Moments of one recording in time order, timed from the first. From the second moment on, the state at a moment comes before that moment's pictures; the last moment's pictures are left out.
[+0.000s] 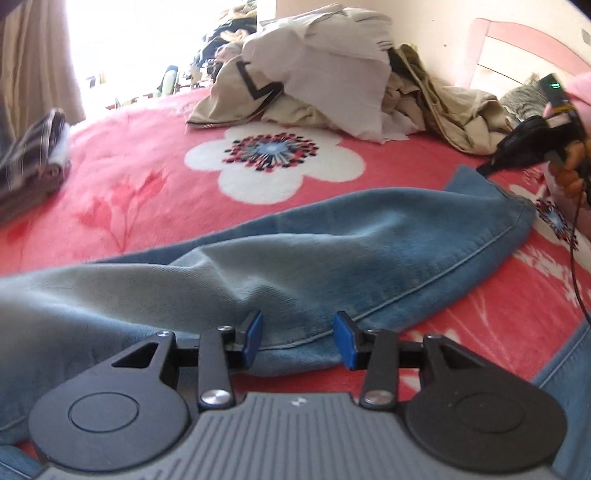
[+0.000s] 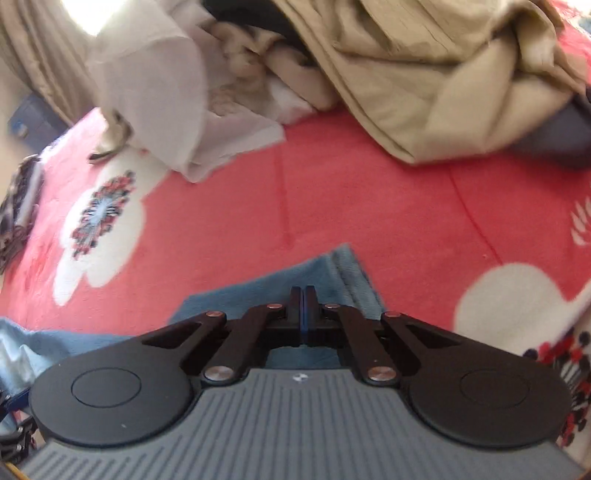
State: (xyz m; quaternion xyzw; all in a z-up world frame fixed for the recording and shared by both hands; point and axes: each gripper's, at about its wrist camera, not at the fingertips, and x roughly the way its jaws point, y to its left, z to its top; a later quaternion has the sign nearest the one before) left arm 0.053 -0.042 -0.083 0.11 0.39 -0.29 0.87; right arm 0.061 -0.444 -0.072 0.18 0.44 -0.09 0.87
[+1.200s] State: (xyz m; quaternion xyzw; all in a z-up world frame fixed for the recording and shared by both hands) left arm 0.051 0.008 -0.087 0.08 0.40 -0.26 0.87; right arm 0.184 -0.054 -0.087 -0.09 0.44 0.42 0.79
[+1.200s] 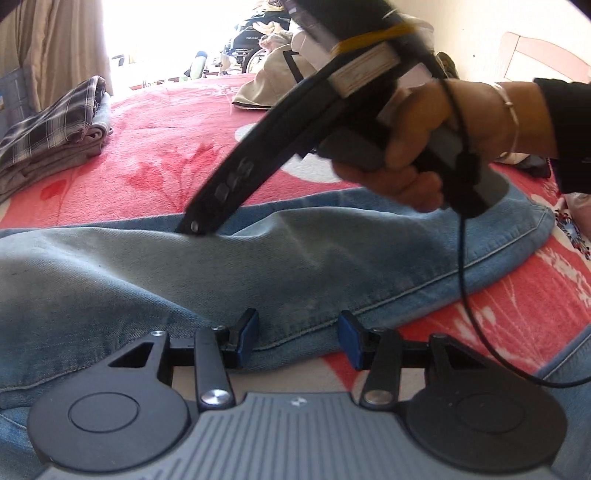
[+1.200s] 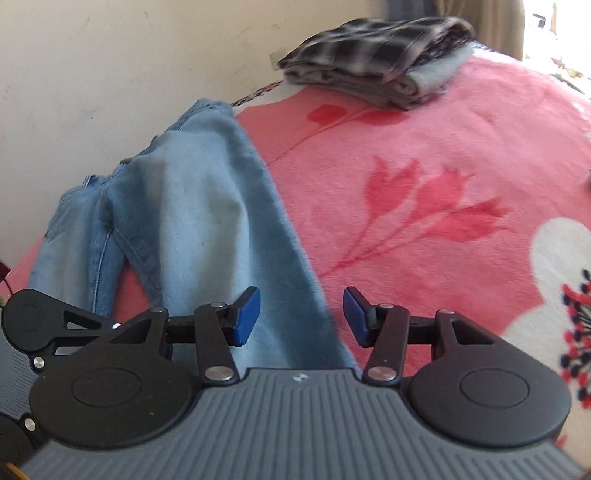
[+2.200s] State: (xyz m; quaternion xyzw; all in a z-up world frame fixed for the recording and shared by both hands) left arm 0.084 0.087 -0.059 -0.10 0.42 -0.24 0.87; right arm 0.216 -0.152 -0.024 -0.06 0.34 0.17 0.92
